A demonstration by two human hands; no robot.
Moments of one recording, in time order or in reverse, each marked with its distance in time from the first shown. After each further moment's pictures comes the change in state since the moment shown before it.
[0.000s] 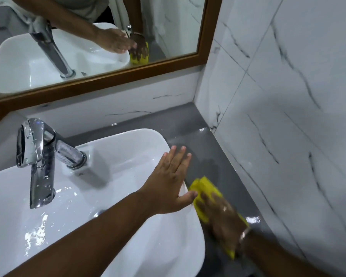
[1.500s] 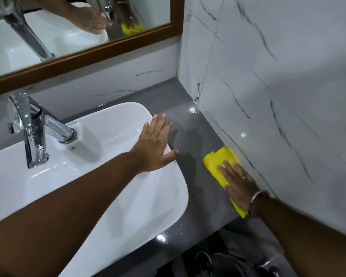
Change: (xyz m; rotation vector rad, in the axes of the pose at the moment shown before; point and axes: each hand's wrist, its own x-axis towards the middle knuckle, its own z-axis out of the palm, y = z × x) left_hand -0.001 0.004 -0.004 0.067 -0.083 -0.051; right_hand -0.090 0.045 0.000 -0.350 0.006 0.343
